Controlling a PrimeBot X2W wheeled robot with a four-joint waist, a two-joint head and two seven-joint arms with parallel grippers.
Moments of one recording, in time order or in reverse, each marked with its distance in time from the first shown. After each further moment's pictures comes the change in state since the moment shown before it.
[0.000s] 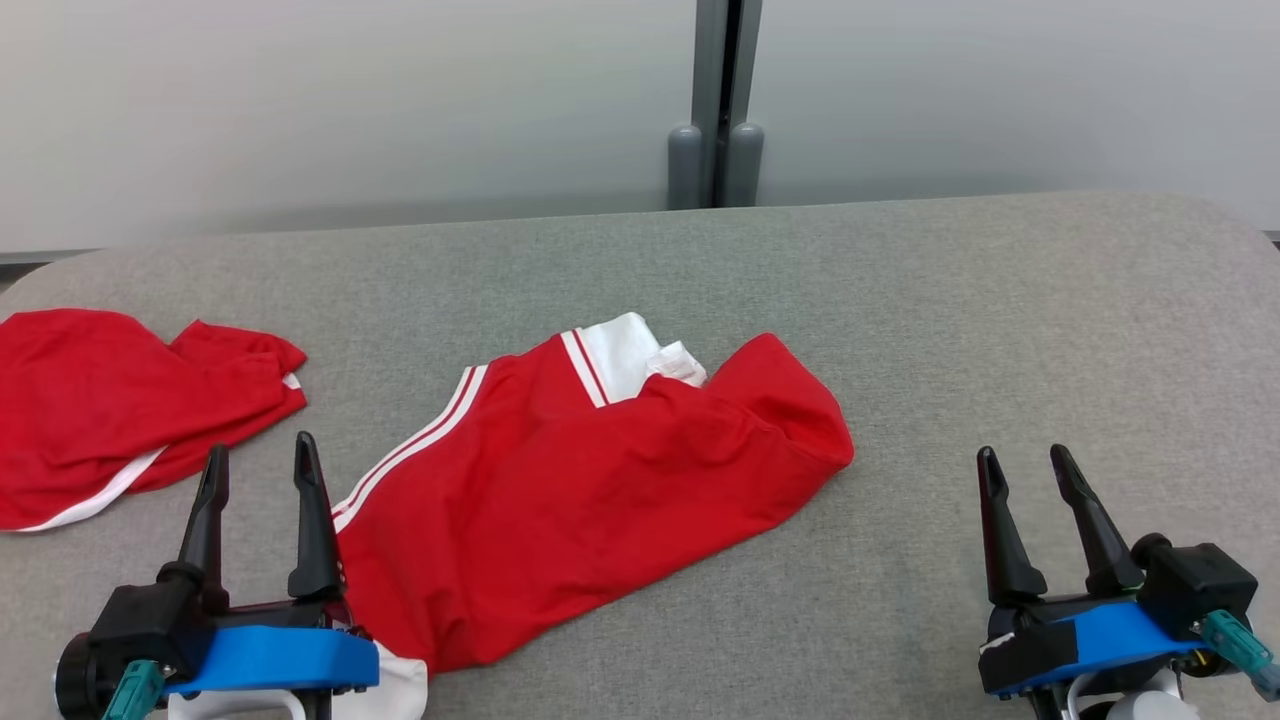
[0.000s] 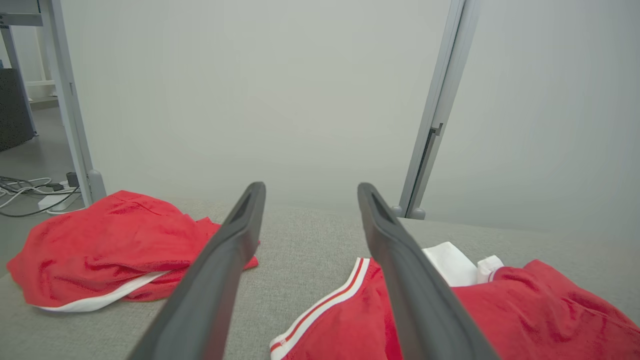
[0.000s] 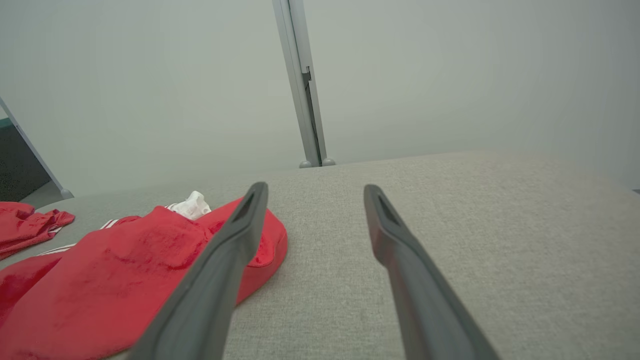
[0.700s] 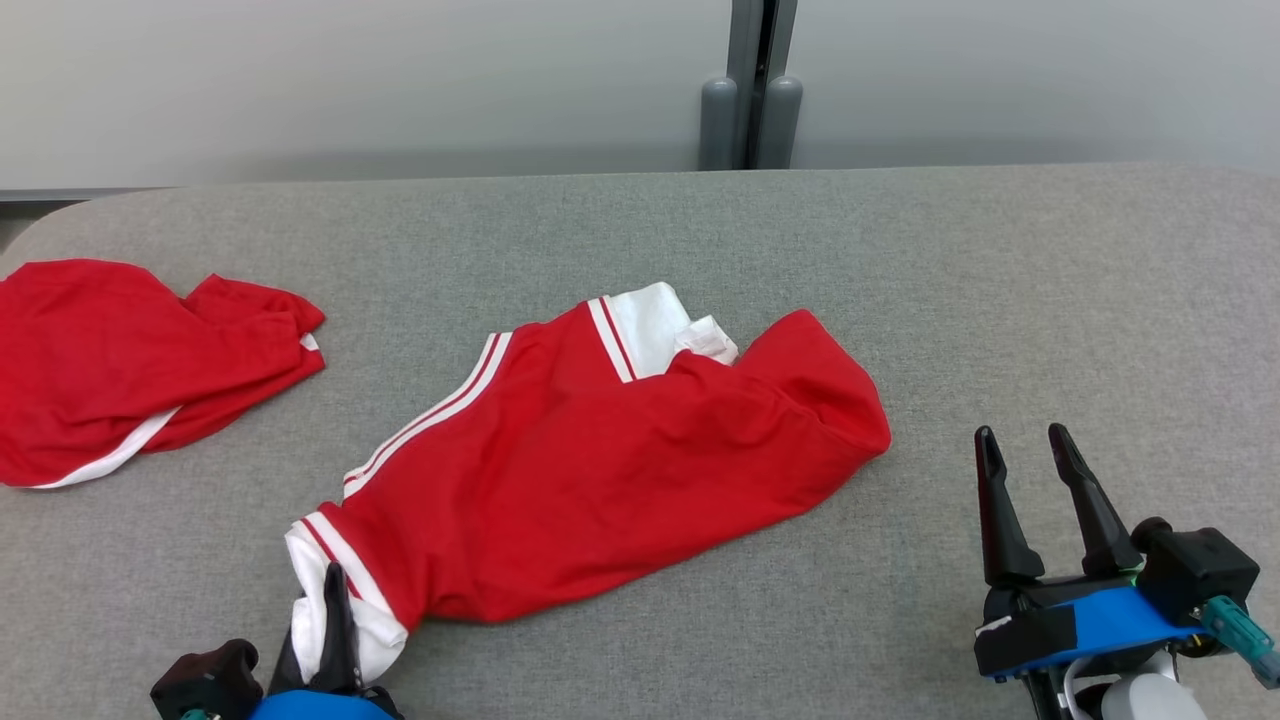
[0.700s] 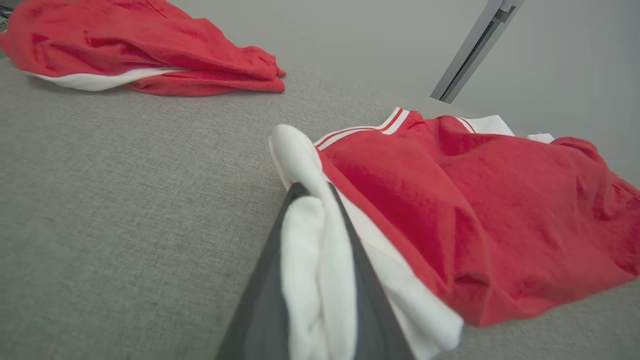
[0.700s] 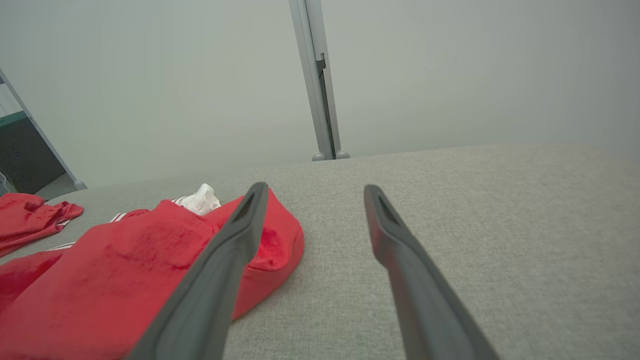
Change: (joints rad) left arm 0.059 -0.006 -0.109 0.171 -0.221 0.027 0.030; right arm -0.026 0.000 0.007 -0.001 0.007 0.000 -0.013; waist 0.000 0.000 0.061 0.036
